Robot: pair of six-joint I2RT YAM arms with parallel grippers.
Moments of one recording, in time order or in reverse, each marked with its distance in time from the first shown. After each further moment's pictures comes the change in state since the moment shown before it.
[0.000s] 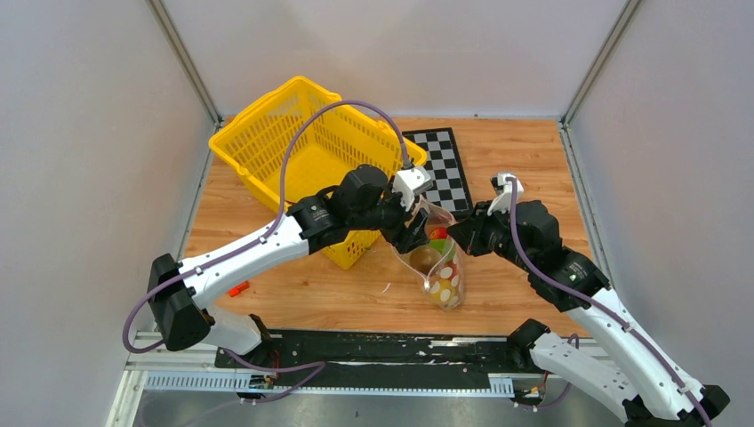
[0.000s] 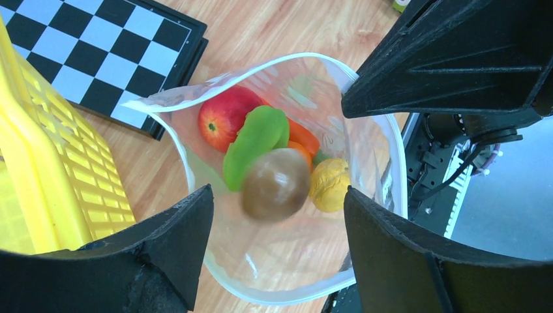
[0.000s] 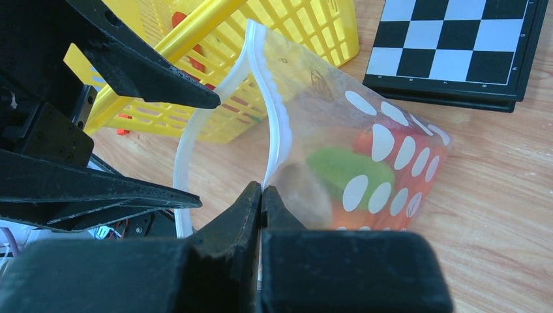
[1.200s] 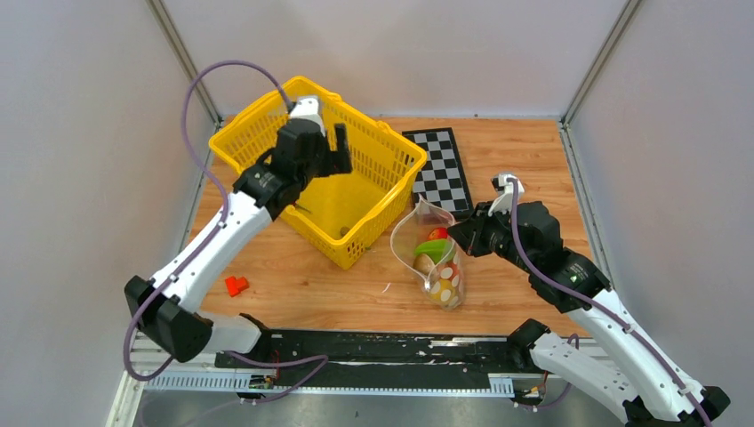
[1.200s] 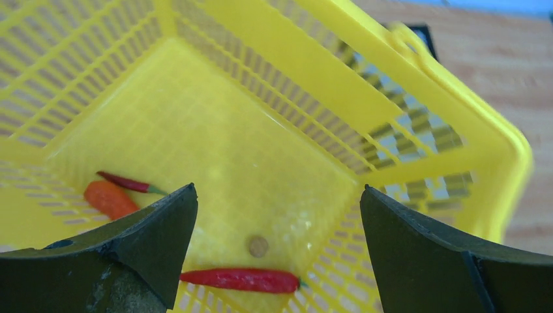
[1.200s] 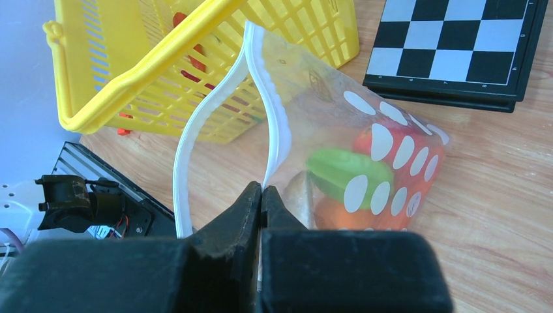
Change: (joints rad) left arm 0.348 -0.097 0.072 -0.122 -0.547 -0.253; right arm 0.000 -0.009 -0.003 0.001 0.000 0.000
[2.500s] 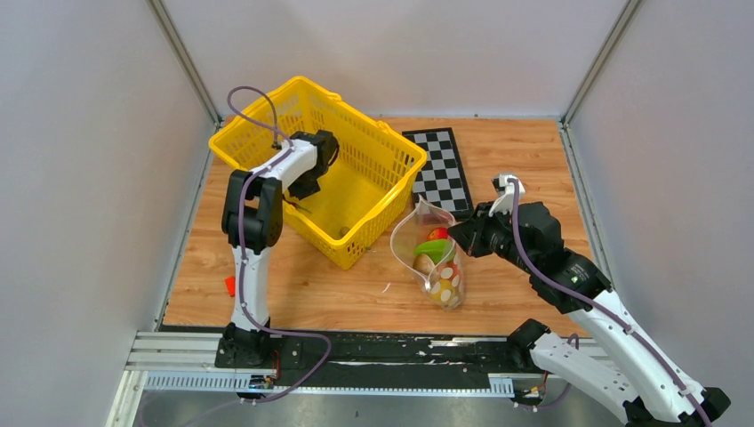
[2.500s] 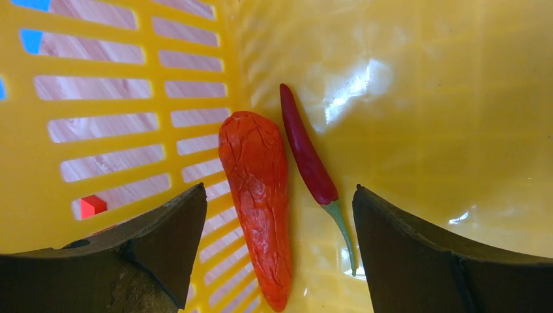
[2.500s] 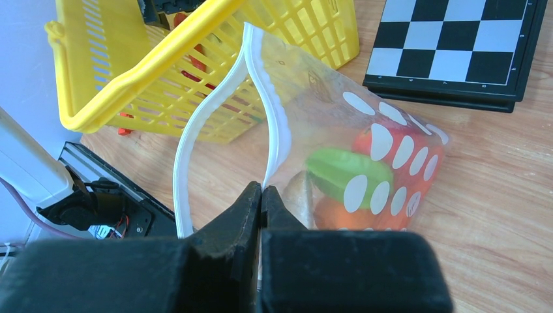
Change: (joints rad) left arm 0.311 0.882 0.415 -0.657 -0.429 -0.573; right arm 0.000 -0.006 -0.003 -0.002 0.000 -0.001
